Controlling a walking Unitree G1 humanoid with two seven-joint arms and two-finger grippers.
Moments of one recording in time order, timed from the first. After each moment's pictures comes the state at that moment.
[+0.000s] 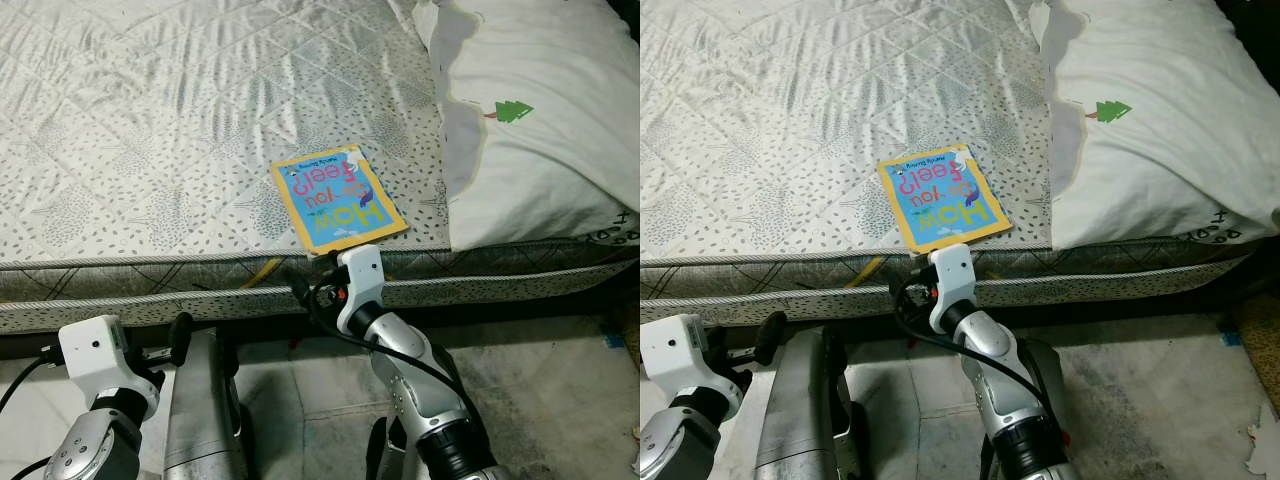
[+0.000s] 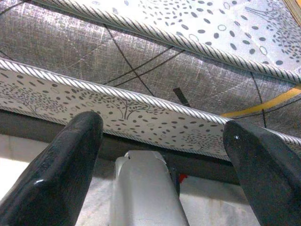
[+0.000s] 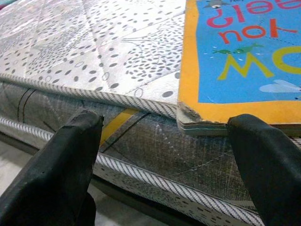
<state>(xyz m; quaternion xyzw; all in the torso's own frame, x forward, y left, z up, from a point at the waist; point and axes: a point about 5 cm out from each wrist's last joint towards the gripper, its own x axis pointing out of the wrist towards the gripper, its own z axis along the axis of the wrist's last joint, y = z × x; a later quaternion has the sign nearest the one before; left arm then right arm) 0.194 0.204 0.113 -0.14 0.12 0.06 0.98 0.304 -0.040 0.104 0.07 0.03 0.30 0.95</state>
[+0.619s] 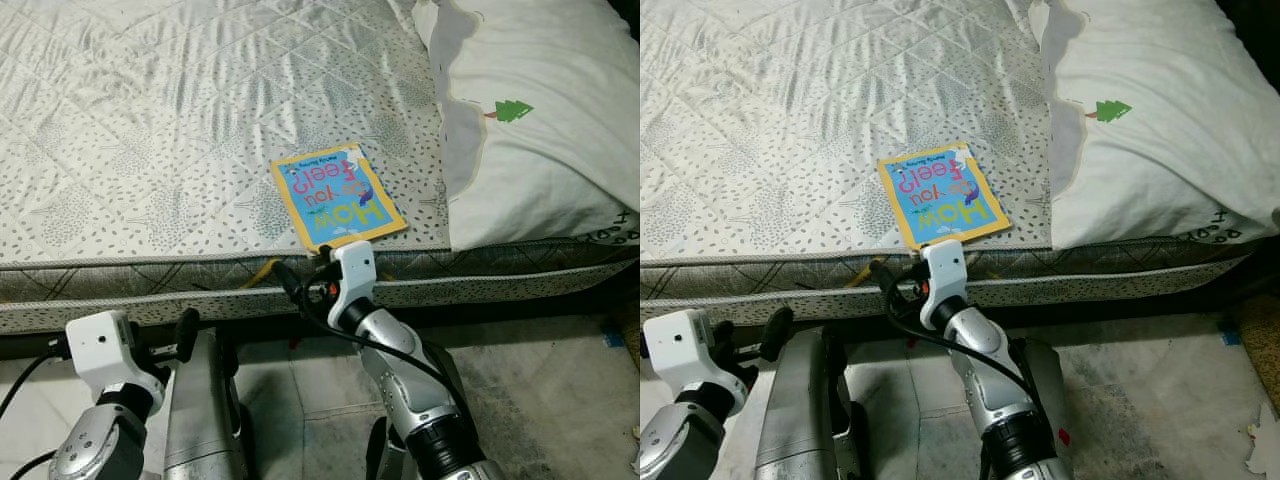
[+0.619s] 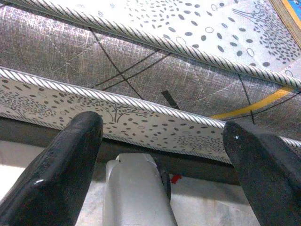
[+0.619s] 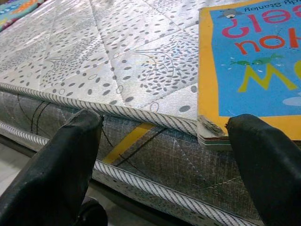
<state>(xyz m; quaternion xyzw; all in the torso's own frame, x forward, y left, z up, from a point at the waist) 0.198 0.200 0.116 -0.14 0.11 0.04 0.98 0.305 -0.028 0.109 0.08 0.02 0.32 0.94</state>
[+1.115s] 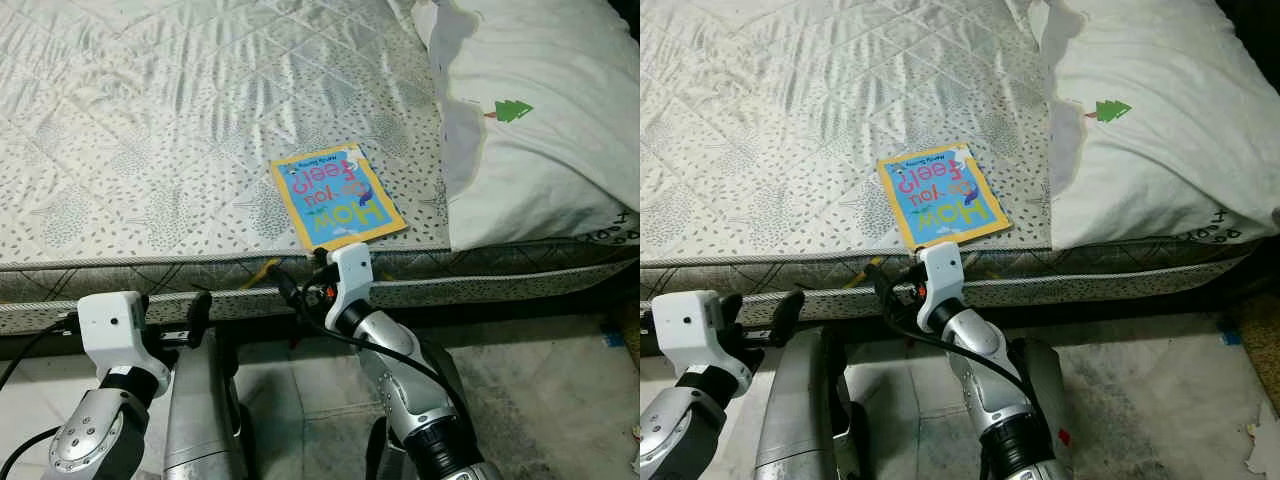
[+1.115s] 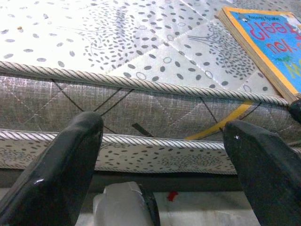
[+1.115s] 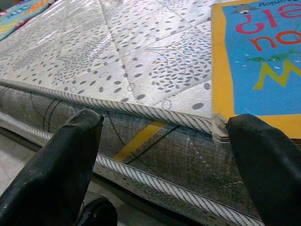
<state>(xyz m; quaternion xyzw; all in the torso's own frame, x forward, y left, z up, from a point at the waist) 0.207 0.191 0.134 -0.08 0.07 -0.01 0.99 0.303 -0.025 0.108 0.09 0.02 0.33 0.94</state>
